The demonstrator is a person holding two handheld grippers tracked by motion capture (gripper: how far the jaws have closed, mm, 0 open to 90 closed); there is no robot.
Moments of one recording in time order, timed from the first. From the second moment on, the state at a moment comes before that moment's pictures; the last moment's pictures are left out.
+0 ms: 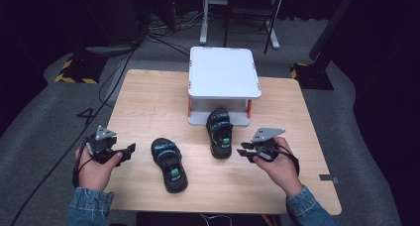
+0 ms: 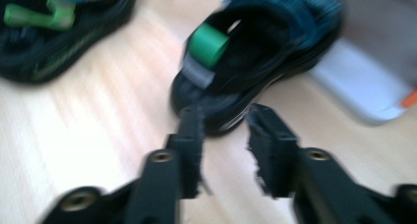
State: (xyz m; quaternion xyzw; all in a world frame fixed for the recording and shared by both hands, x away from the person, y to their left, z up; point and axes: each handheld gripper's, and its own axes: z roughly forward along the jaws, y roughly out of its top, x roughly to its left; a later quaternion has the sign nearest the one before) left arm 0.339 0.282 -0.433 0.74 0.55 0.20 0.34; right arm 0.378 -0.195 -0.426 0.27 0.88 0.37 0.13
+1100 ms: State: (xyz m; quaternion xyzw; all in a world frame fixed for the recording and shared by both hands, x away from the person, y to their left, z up) left arm 0.351 0.282 -0.441 0.75 0.54 0.20 0.33; right arm 0.417 -0.138 -0.484 0.27 0.87 0.38 0.19
